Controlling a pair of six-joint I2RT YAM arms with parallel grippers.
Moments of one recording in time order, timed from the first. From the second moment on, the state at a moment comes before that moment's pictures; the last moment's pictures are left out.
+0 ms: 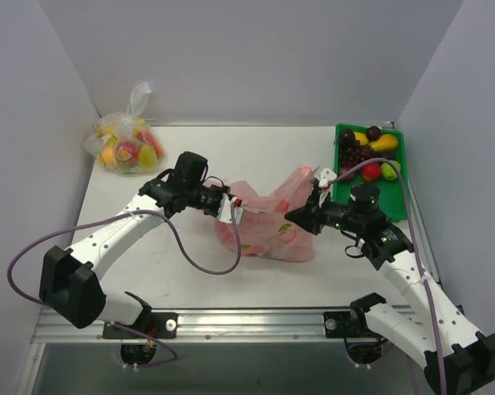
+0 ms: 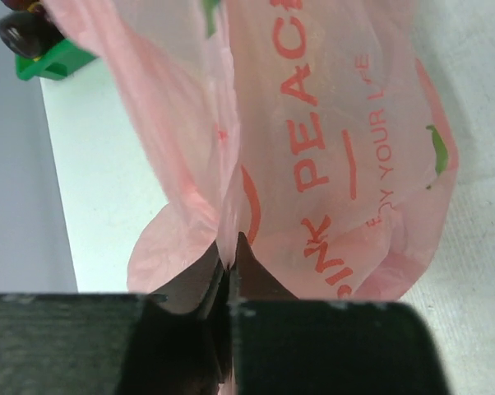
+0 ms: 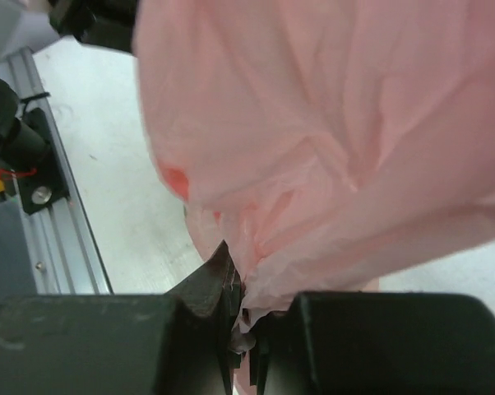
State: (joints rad) left arm -0.58 1.38 1.14 -0.55 0.69 1.27; right arm 0.39 0.87 0.73 -0.20 -0.68 -0.05
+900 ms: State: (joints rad) left arm -0.75 1.41 1.15 -0.33 0.56 0.63; right arm 0.39 0.76 0.60 -0.19 -0.53 -0.16
